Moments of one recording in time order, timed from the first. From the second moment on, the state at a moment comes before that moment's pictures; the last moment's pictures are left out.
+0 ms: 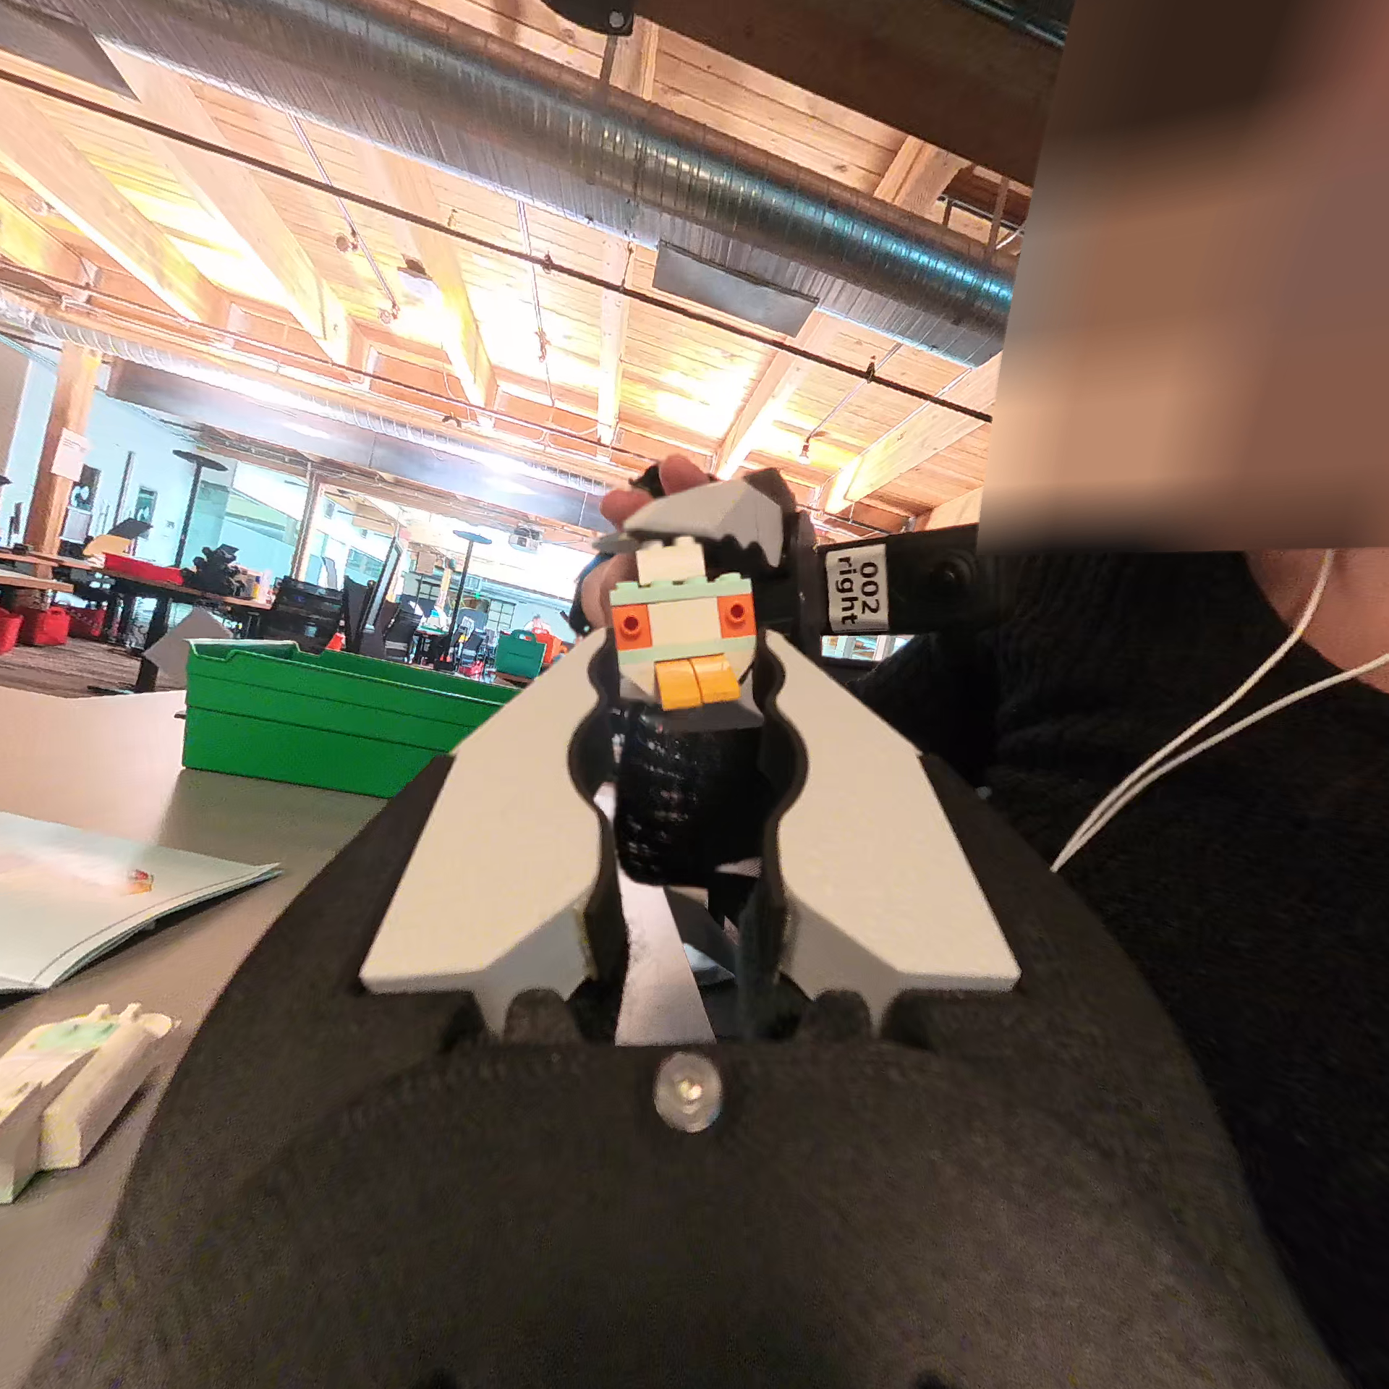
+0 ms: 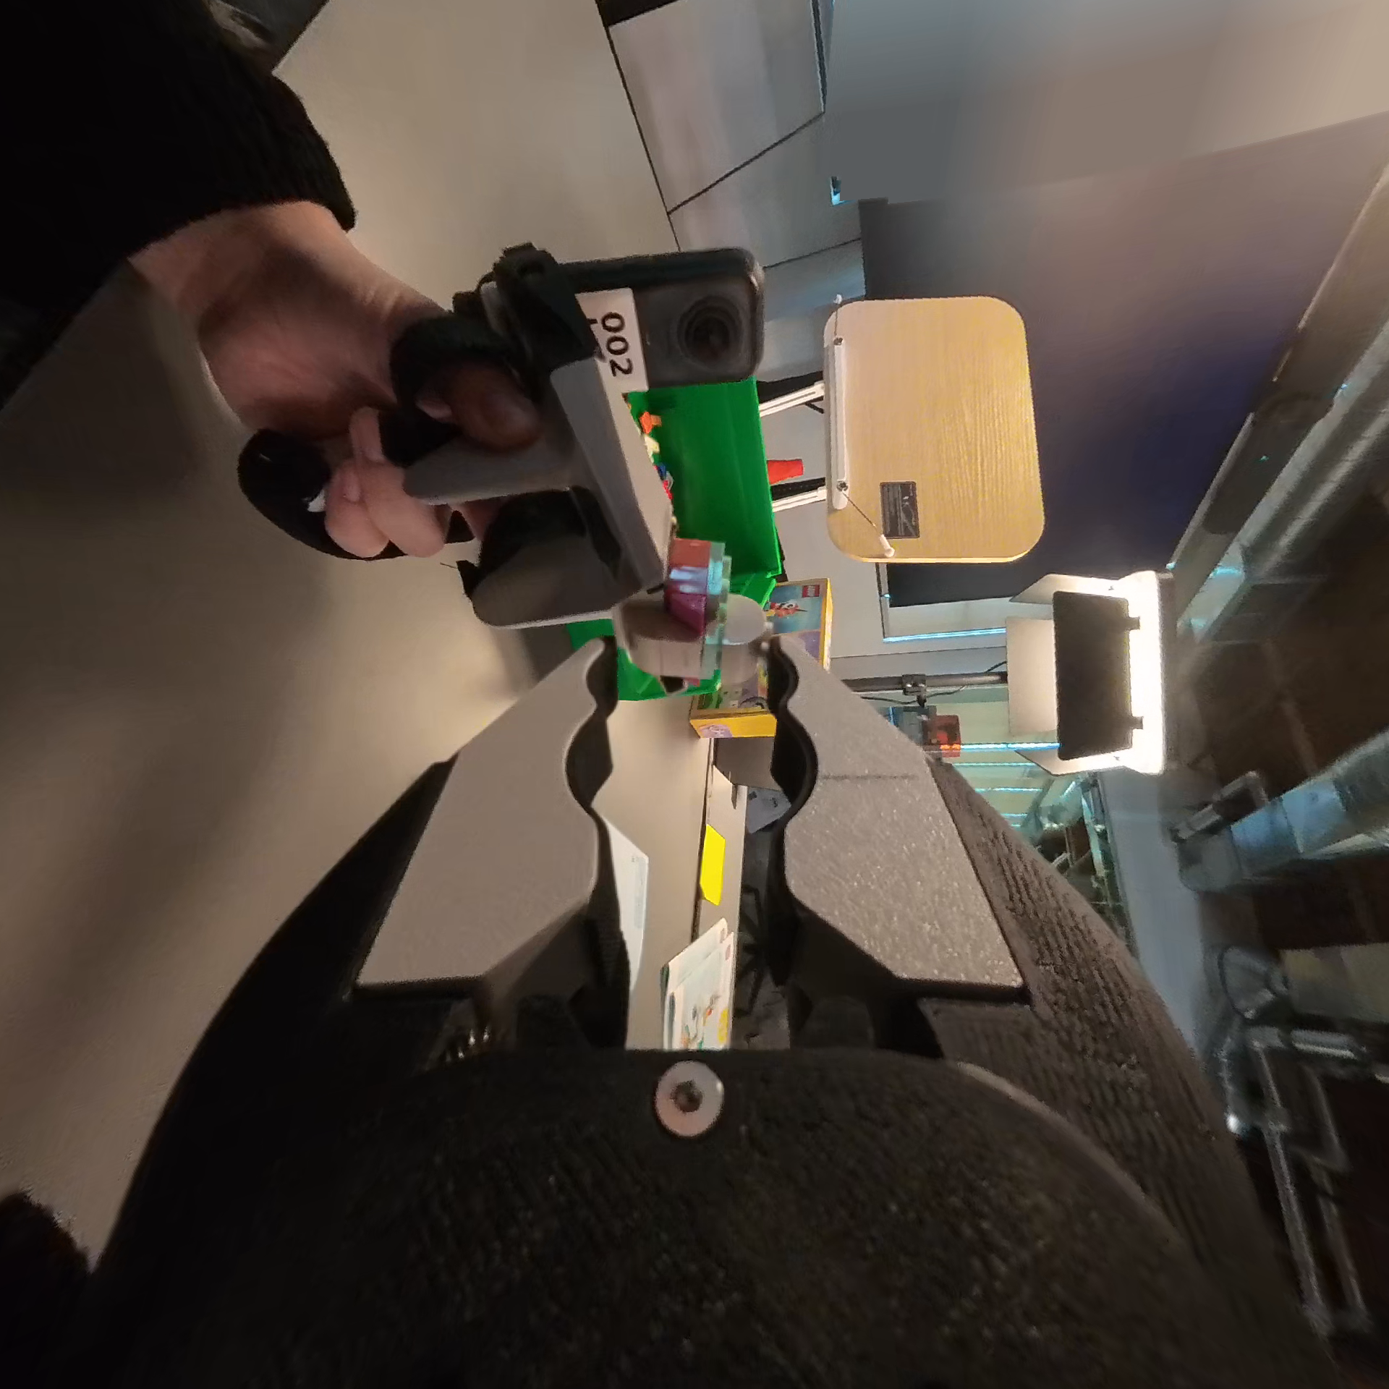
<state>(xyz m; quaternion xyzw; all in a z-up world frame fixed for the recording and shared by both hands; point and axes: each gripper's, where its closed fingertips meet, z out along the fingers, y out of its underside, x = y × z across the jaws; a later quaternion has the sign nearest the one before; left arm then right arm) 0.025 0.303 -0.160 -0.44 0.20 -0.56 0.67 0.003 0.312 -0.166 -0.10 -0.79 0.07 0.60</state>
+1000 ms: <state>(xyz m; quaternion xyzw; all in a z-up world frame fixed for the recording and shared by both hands) 0.012 0.308 -0.156 -0.42 0.16 -0.60 0.66 -0.002 0.322 -0.159 -0.10 -0.72 -0.05 0.68</state>
